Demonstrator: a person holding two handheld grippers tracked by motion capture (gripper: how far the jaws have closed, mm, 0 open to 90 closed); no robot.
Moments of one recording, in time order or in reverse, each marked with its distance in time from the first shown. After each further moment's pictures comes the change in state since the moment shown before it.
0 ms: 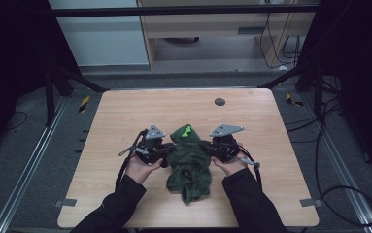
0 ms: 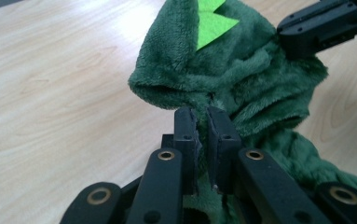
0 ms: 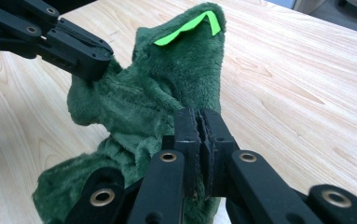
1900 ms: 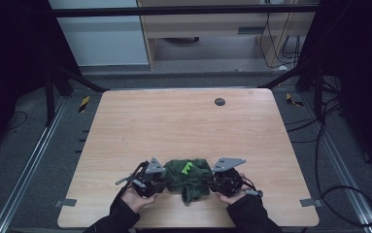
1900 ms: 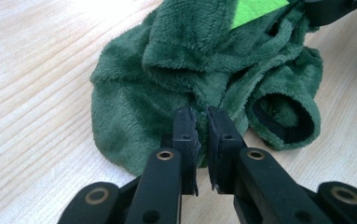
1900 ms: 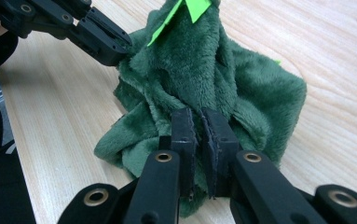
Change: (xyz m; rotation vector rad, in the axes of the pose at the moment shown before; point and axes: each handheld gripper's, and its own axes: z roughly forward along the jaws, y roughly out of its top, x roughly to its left) left arm -0.039 -0.071 -0.010 0.163 -0.081 0.044; right arm 0.047 -0.068 -0.021 0.103 0.139 -0.009
